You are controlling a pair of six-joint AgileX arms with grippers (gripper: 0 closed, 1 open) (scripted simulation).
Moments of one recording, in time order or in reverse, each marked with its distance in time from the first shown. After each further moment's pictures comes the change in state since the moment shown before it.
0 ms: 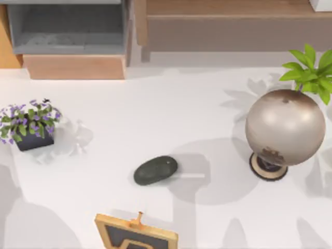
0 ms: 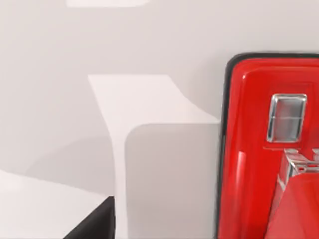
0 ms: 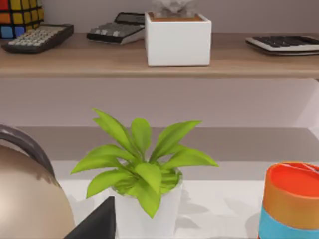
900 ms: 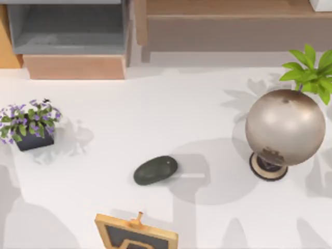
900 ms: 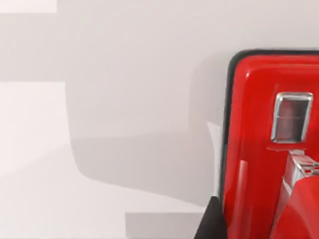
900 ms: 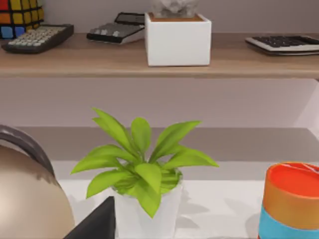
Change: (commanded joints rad) left arm 0.000 0.003 -0.004 0.005 0.000 0.000; right arm 0.000 0.000 0.000 0.000 0.000 0.000
